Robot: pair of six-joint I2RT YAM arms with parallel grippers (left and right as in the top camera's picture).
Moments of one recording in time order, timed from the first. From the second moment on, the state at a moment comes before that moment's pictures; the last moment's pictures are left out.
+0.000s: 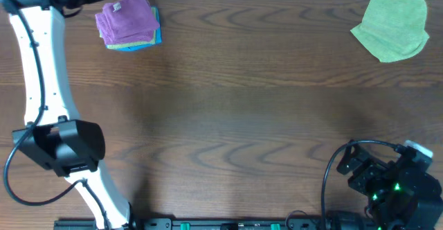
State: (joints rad) left arm 0.16 2.07 2.32 -1.05 0.47 -0.11; right arm -0.08 0.39 0.87 -1.12 0.10 0.44
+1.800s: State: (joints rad) left arm 0.07 2.24 2.32 -1.13 0.15 -0.40; right arm -0.08 0.39 0.87 -1.12 0.11 0.44
